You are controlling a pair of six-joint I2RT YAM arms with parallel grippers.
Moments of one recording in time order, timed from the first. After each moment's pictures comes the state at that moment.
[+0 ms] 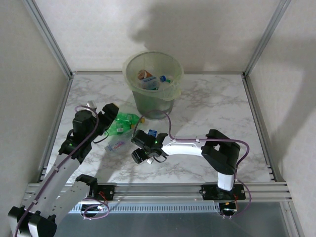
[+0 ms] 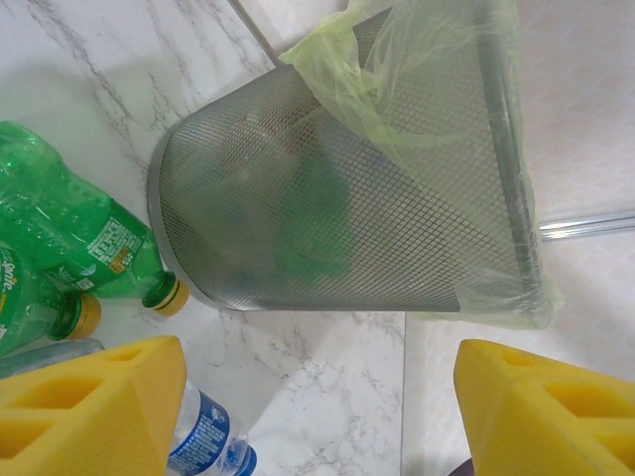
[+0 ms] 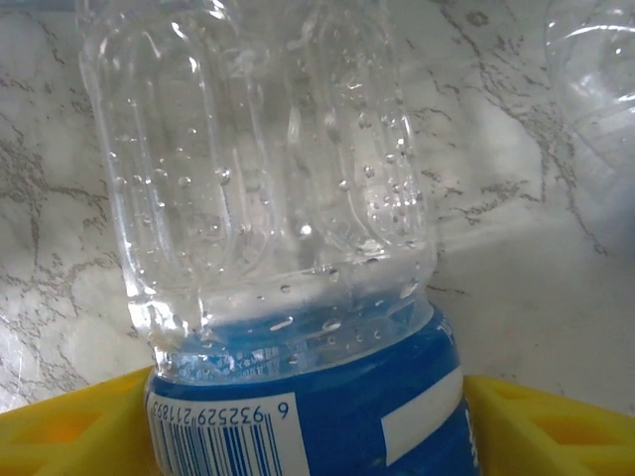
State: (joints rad) left arm -0.24 0.79 0.67 -0.21 0.15 -1.12; right arm 1.18 1.84 1.17 -0.42 0.03 0.46
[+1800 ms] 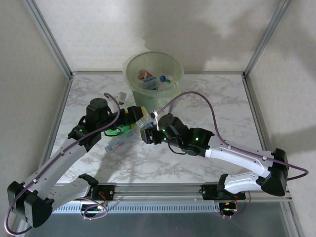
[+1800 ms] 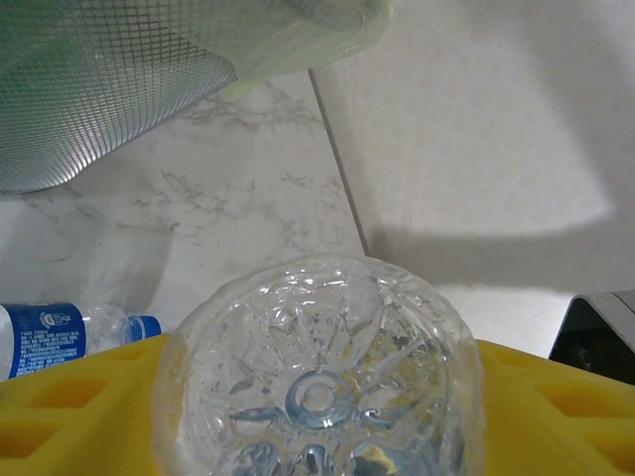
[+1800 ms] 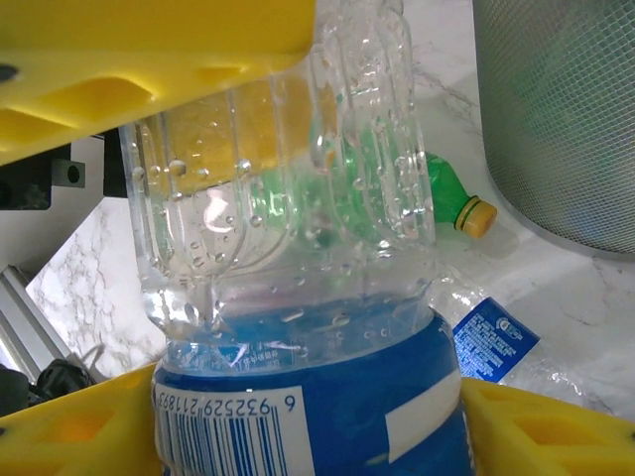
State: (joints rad) left arm -0.44 1.01 0.88 -0.21 0.52 -0.85; right arm 1.15 1.28 1.13 -0.42 0.19 0.52
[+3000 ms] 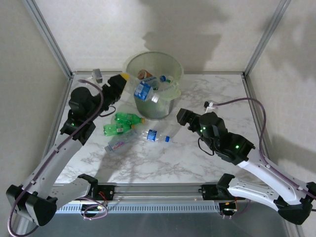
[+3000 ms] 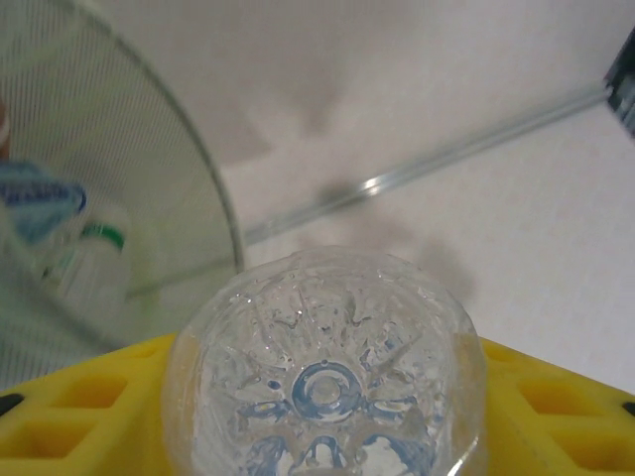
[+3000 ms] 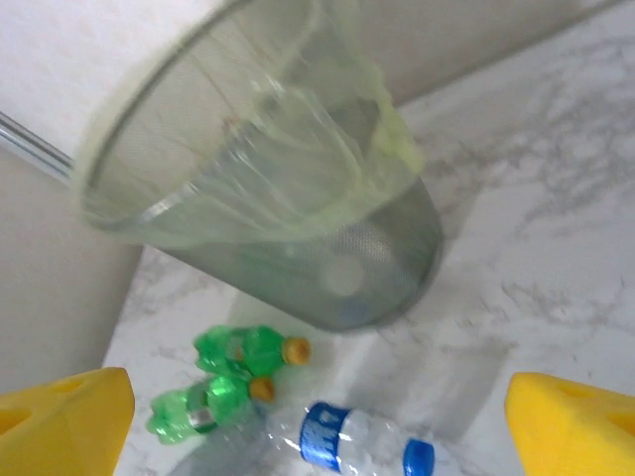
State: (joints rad) left arm -0.34 1.06 1.05 0.07 0.25 -1.17; right arm 0.91 0.88 0.97 -0.56 0.46 0.86
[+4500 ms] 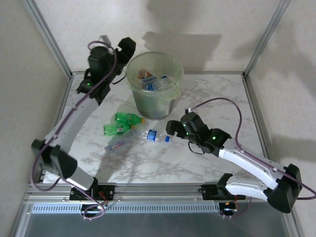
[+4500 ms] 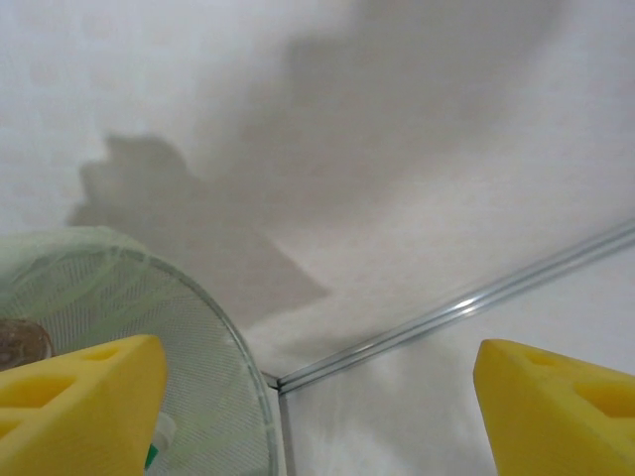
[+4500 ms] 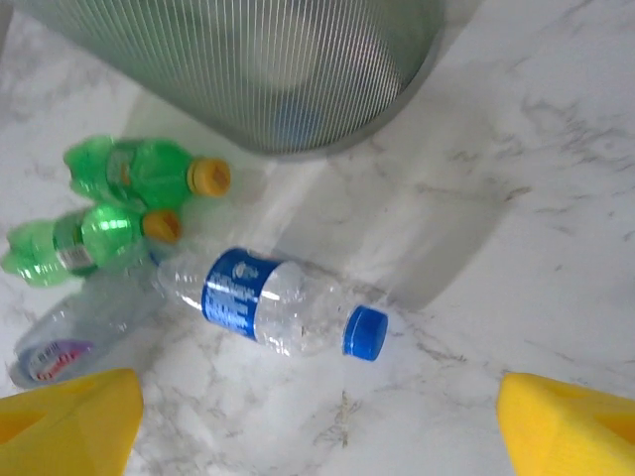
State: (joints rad) left arm -0.35 1.37 1.54 -0.13 0.00 -0.98; right arm 0.86 1.14 0.86 -0.50 0.17 0.77
